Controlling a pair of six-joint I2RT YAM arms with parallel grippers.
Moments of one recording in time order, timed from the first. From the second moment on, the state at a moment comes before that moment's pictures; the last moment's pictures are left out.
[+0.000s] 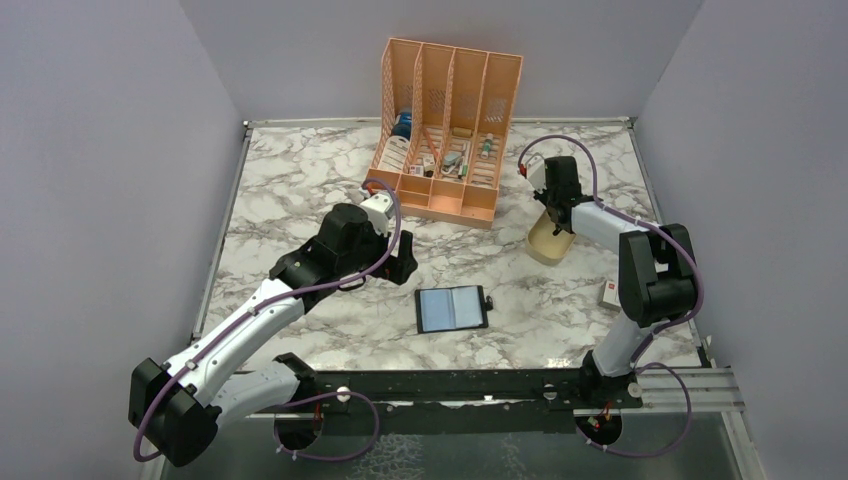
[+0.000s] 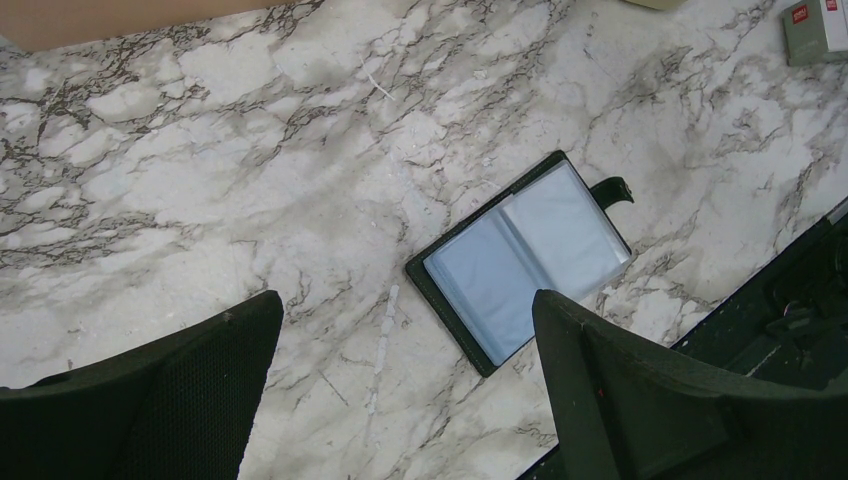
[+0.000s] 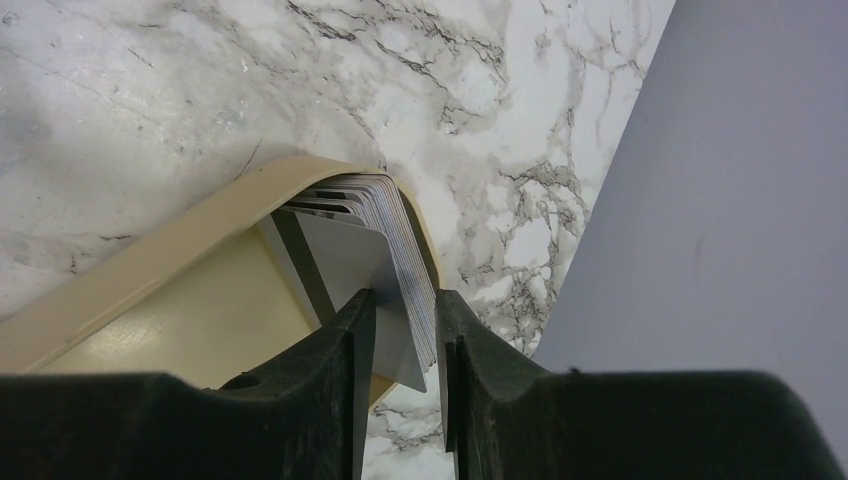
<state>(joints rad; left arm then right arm) -0.63 1.01 0.82 -0.42 0.12 -0.25 0.18 1.74 1.03 -0.05 0.42 -0.73</state>
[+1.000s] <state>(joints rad) -0.62 1.01 0.82 -0.42 0.12 -0.25 0.18 1.67 1.10 -0.20 0.28 -0.65</state>
